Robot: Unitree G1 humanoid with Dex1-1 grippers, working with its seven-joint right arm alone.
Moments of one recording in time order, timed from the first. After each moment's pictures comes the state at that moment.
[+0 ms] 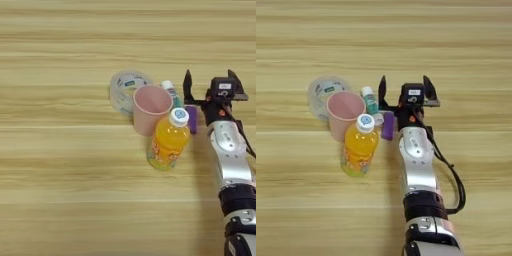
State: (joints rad) arm -0.31 -0.15 -0.19 0.48 -0.01 -0.38 -0.01
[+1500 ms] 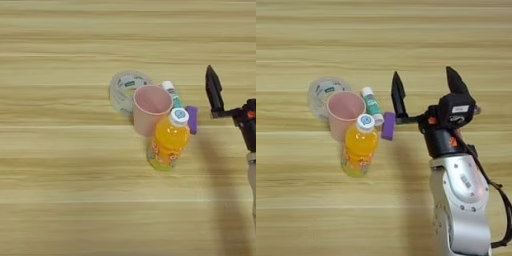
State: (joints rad) arm 0.14 -0.19 -0.20 -0.45 0.27 -0.10 0.28
